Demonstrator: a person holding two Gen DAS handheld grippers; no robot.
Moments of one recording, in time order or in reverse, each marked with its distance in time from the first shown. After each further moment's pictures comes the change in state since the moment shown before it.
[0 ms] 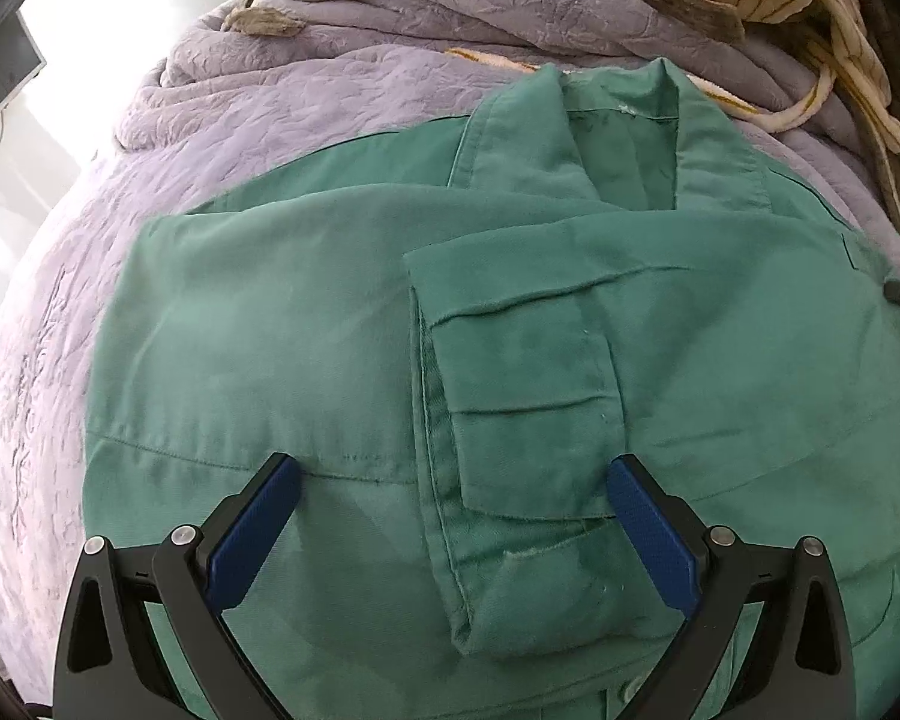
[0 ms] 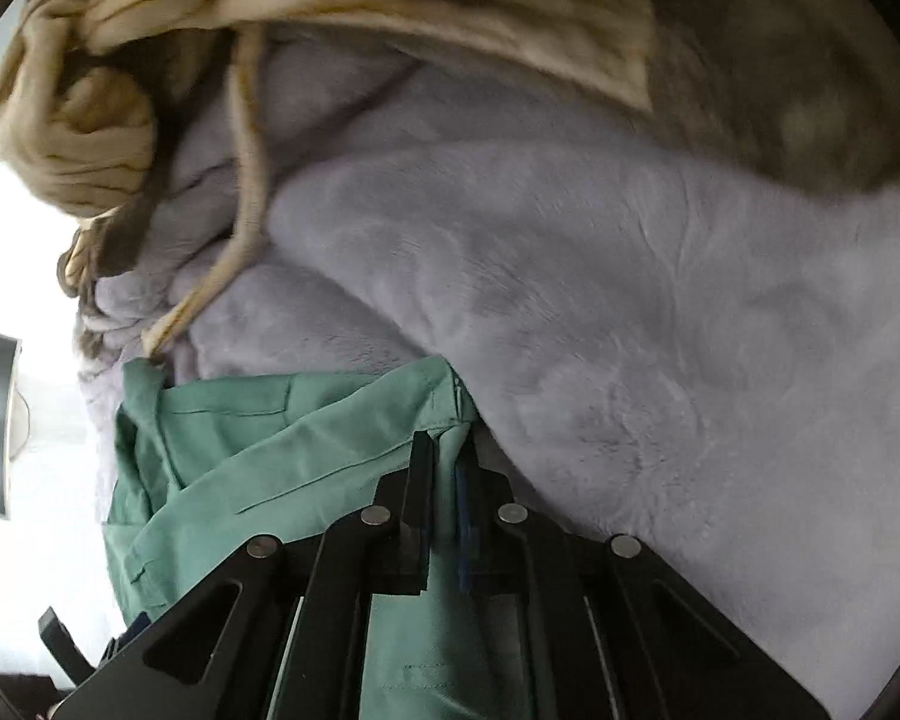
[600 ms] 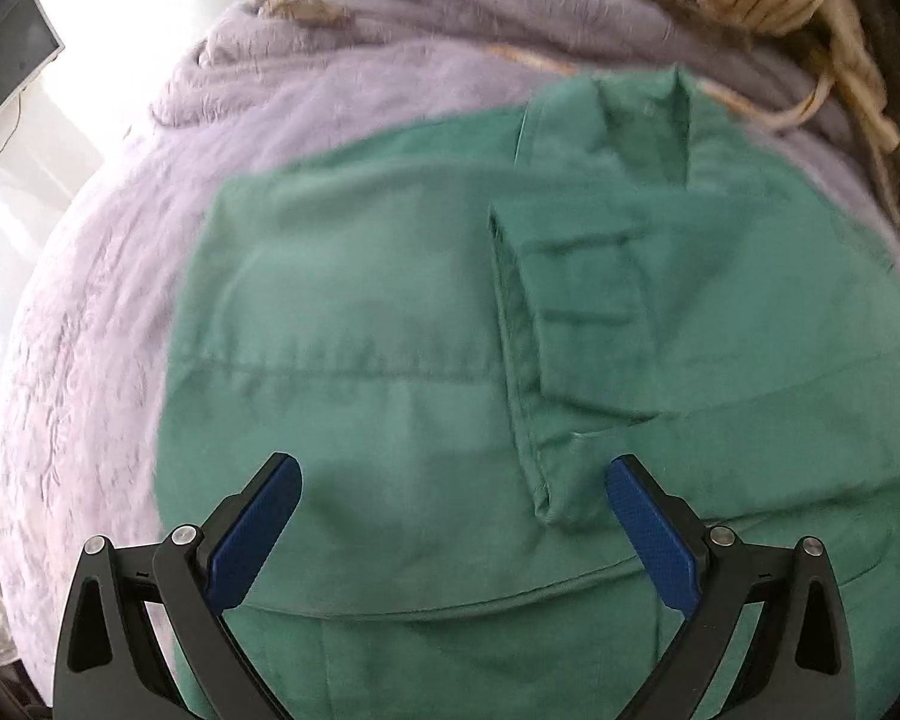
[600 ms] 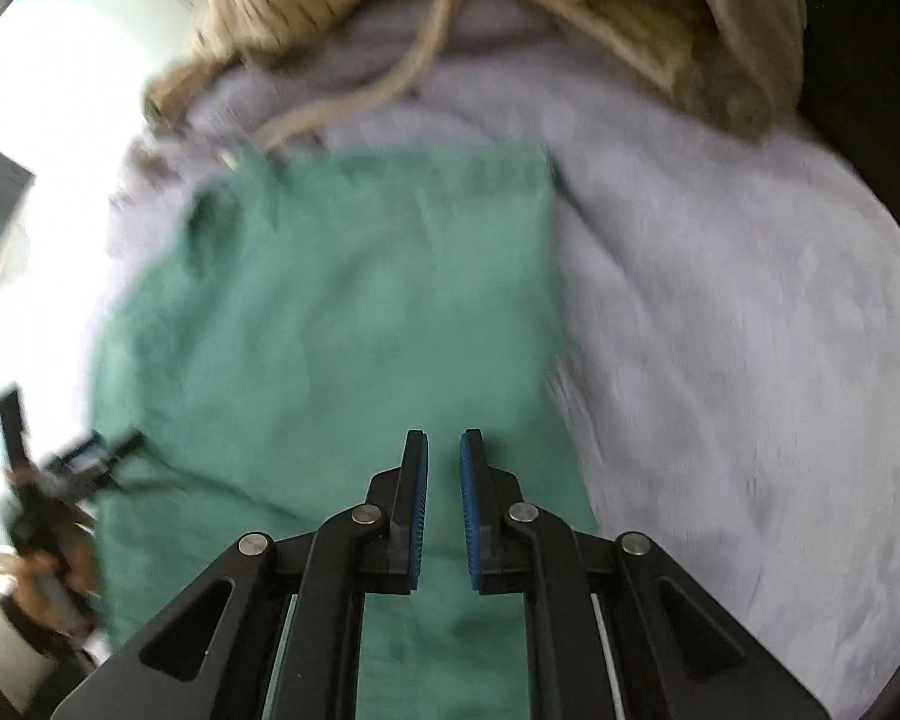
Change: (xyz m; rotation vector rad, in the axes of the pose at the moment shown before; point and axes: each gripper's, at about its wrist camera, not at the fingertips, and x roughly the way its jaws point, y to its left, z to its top) left arm -0.025 0.032 -0.031 -0.024 0.044 0.020; right arm -0.073 0.029 -0.130 -0.321 0.116 -0.171
